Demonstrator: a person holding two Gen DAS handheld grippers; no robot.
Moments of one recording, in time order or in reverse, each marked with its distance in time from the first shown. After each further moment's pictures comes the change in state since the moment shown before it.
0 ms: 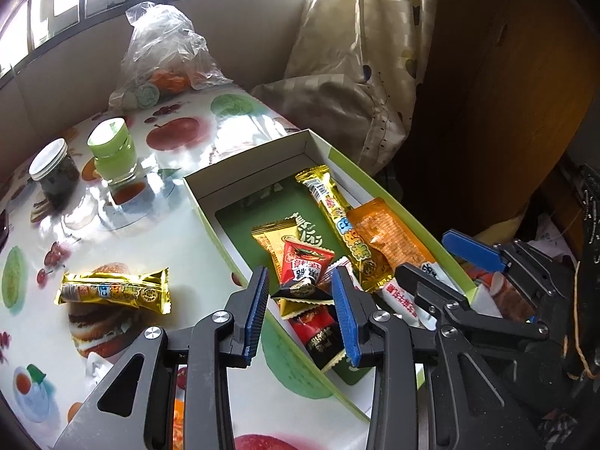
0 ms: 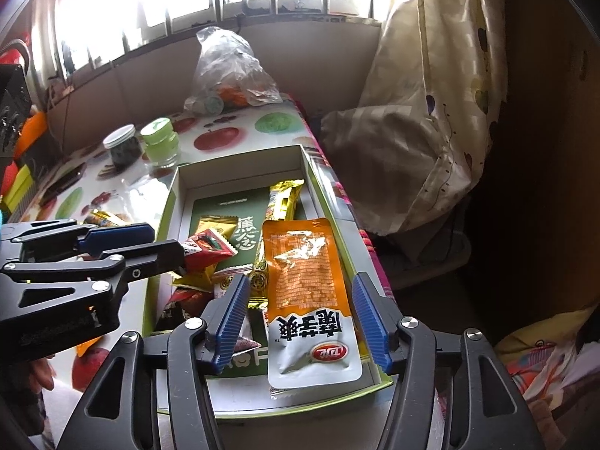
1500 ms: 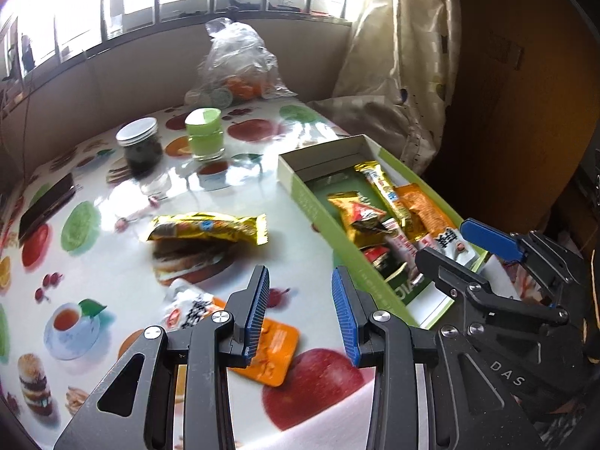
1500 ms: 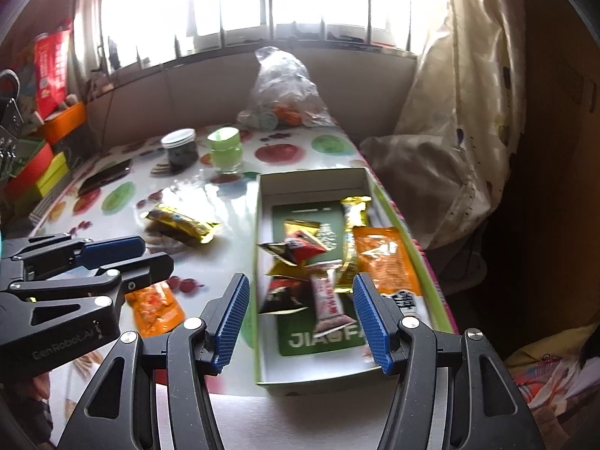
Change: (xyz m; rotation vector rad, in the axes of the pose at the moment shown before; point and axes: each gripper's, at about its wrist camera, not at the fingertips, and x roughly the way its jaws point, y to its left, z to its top) left arm -0.074 0.041 -0.058 -0.073 -0.085 0.131; right arm -0.046 0.072 -0.014 -0.075 -0.076 0.075
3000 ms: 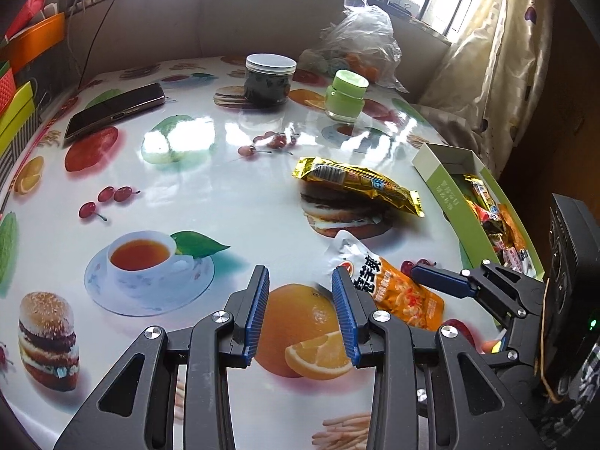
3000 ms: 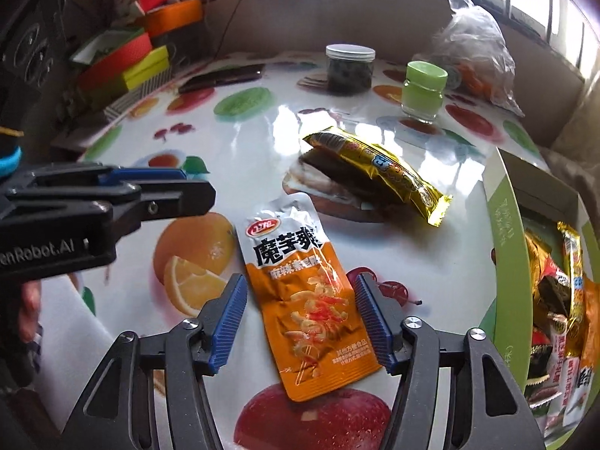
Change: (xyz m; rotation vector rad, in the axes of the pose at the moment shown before) left arm 0.003 0.136 -0.045 -0.271 0.051 0.057; right arm 0.098 0.140 -0.010 -0.338 0.216 0.334
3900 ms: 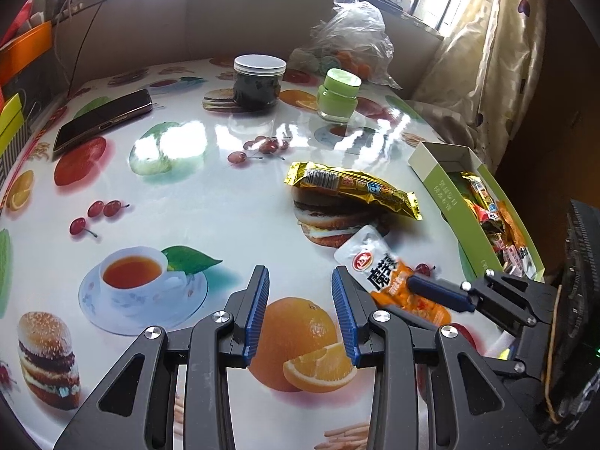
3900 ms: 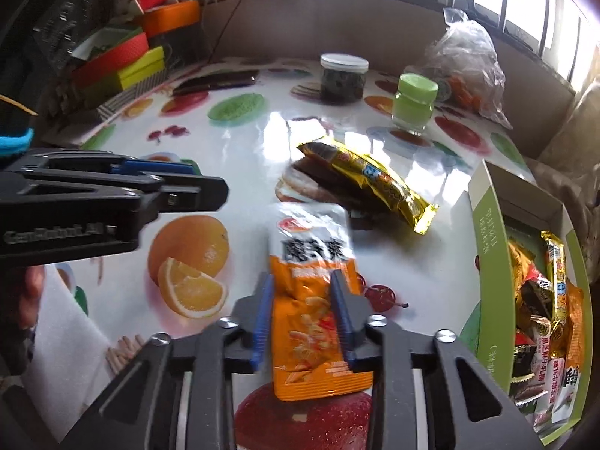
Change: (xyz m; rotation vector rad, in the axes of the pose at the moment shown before) left arm 0.007 -0.004 0.010 0.041 0.009 -0.013; right arm -0.010 0.002 -0.001 -0.008 -0.034 -0.052
